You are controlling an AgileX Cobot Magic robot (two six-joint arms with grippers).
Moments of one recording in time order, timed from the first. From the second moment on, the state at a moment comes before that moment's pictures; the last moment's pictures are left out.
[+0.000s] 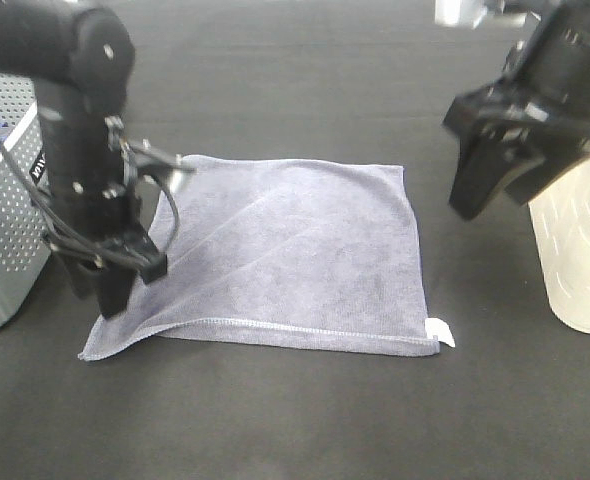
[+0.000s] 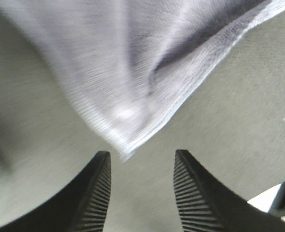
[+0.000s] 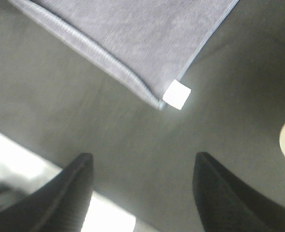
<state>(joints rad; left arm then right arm) -0.47 2.02 -1.40 0.00 1.21 0.19 0.37 1.57 -1.25 0.23 1.15 -0.16</state>
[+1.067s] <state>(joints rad) -0.47 1.92 -1.41 0.07 1.22 0.14 0.48 1.83 -0.85 0.22 0.30 -0.21</state>
